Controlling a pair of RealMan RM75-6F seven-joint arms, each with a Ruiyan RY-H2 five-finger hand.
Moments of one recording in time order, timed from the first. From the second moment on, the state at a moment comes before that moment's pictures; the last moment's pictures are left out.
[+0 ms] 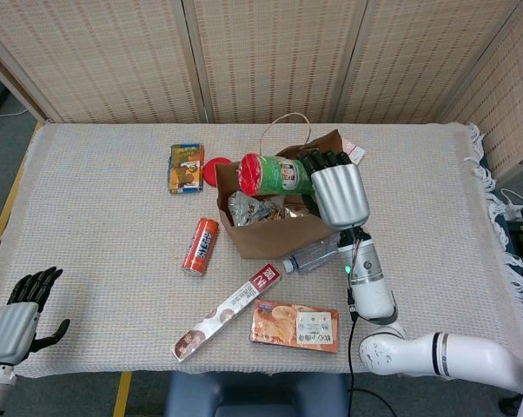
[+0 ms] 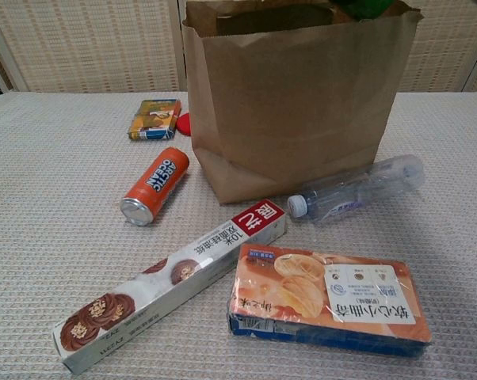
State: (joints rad) left arm -0.10 -1.09 0.00 -1.72 1.48 1.39 0.00; right arm 0.86 -1.47 0.39 -1.75 -0.99 1.36 -0.84
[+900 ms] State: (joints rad) left arm -0.10 -1.09 0.00 -1.72 1.47 1.40 0.01; right arm 0.73 -1.28 0.40 -2.01 -0.96 1.40 -0.64
